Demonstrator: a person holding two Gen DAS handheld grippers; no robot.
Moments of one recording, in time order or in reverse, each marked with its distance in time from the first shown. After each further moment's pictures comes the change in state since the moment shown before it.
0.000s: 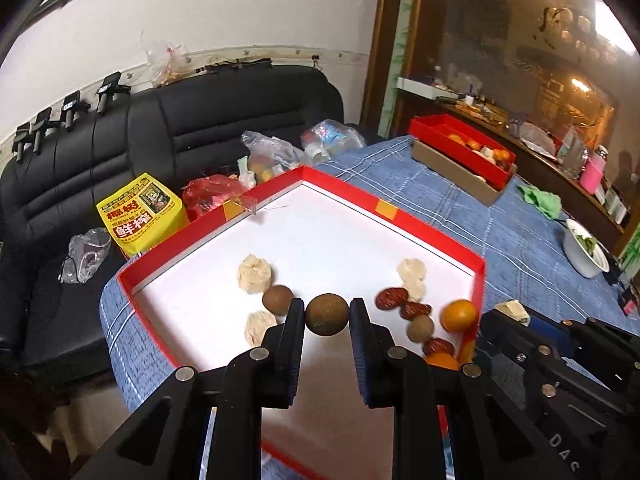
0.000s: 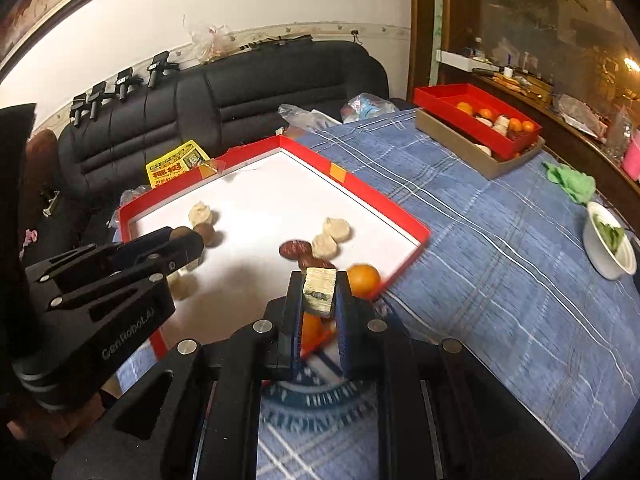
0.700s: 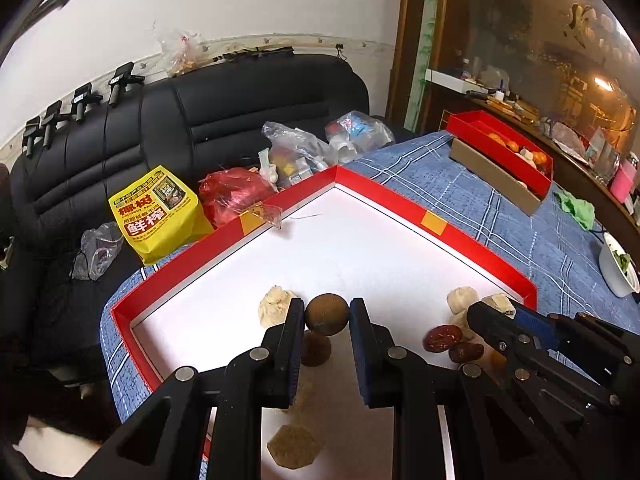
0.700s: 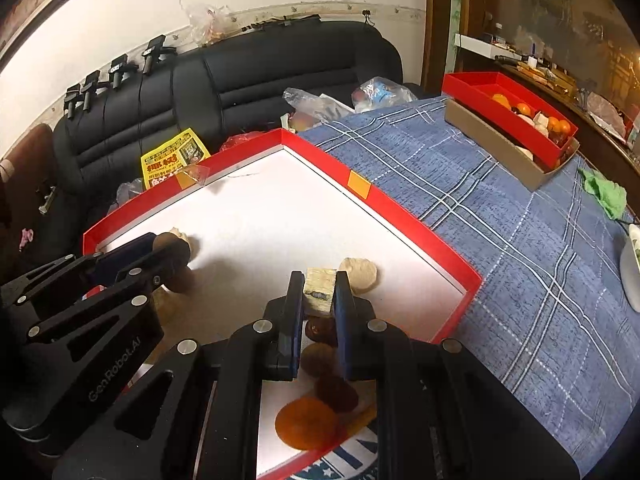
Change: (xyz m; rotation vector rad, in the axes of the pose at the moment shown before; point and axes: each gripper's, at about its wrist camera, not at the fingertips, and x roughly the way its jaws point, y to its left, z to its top) left arm 0.045 0.016 0.026 -0.025 0.032 0.078; right arm 0.071 0.005 0.037 -0.006 0.062 0.025
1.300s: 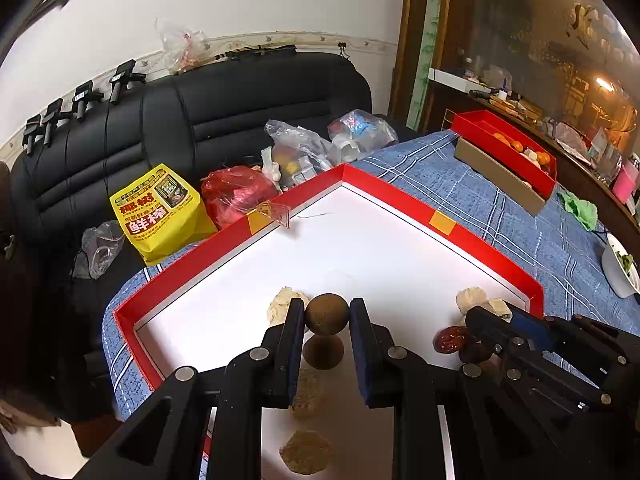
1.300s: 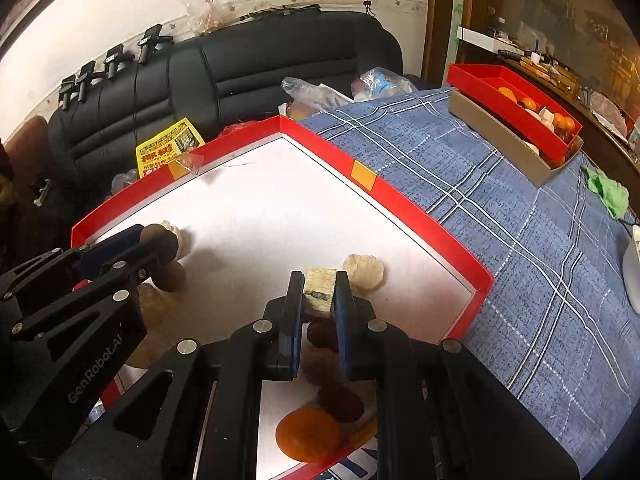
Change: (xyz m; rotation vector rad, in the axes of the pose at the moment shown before) left arm 0.003 0.006 0.001 -0.003 0.007 0.001; right arm 0.014 0.002 0.001 -0.010 0.033 -0.017
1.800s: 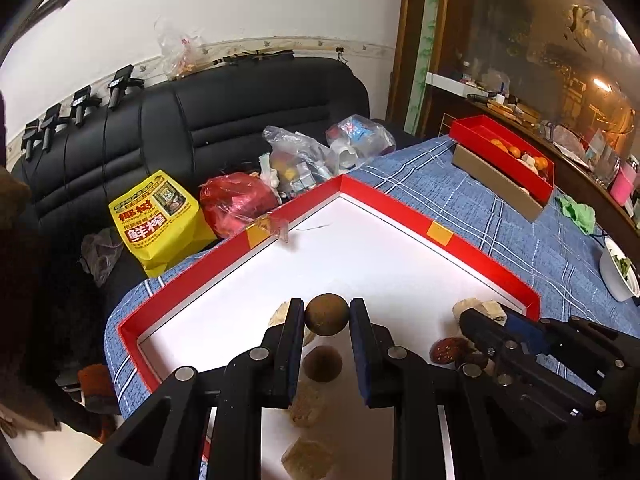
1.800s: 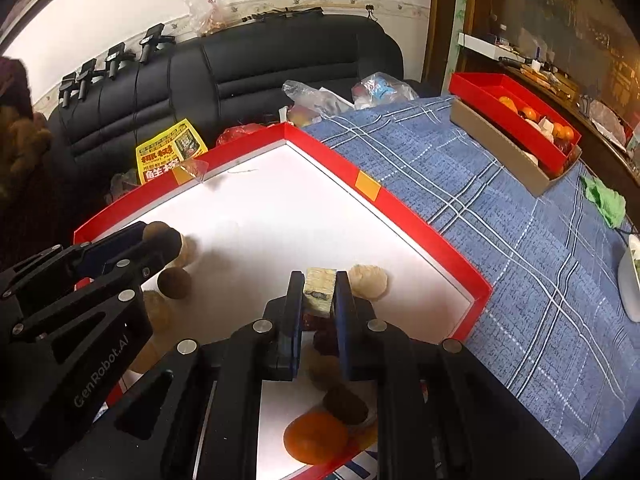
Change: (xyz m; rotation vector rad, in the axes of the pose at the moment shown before) left arm -0.001 -0.001 0.010 0.014 -0.007 -0.015; right arm -0.003 0.008 0.007 -0.014 -0.010 -0.013
